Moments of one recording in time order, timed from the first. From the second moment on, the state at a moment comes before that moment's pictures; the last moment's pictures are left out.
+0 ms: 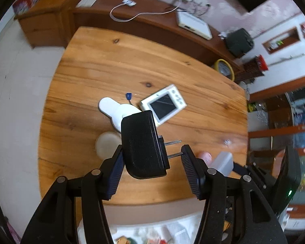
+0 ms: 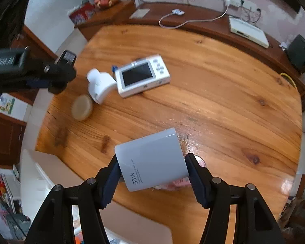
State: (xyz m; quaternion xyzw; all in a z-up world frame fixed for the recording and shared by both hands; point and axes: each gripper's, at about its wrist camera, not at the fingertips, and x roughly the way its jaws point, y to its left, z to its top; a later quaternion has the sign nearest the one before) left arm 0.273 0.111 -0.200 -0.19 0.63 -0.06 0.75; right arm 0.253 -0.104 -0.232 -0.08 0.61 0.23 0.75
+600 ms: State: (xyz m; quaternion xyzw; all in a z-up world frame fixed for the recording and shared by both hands) left arm 0.135 0.076 -0.099 -0.08 0.58 -0.21 0.78; right arm 0.104 -0.121 -0.107 0.01 0.54 0.22 0.81
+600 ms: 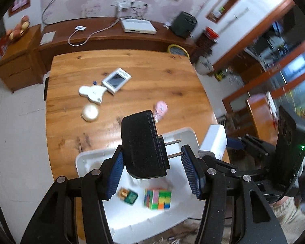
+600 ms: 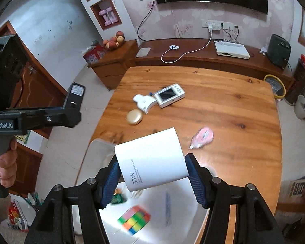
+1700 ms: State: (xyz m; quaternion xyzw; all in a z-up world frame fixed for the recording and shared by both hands) left arm 0.065 0.052 -0.229 0.07 0.67 -0.18 0.72; right arm 0.020 -0.122 -0.212 -0.02 0.63 0.09 0.77
